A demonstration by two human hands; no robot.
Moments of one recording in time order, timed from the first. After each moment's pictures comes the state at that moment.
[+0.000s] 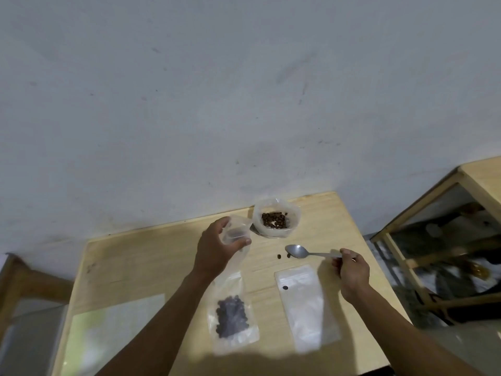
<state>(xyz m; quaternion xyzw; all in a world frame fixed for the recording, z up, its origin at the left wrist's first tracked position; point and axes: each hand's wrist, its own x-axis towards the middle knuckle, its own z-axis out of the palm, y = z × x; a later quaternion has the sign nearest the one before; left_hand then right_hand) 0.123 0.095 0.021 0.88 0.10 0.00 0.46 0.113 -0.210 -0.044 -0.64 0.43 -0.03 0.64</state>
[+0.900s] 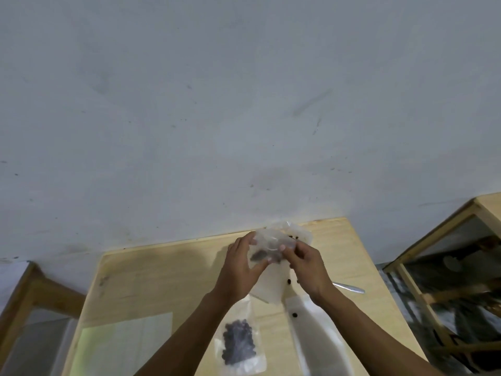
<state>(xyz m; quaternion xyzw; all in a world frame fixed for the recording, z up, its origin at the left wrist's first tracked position) 0.124 0.078 0.022 0.89 -0.01 0.04 0.46 0.134 -0.099 0.055 -0.75 0.04 0.09 0.65</state>
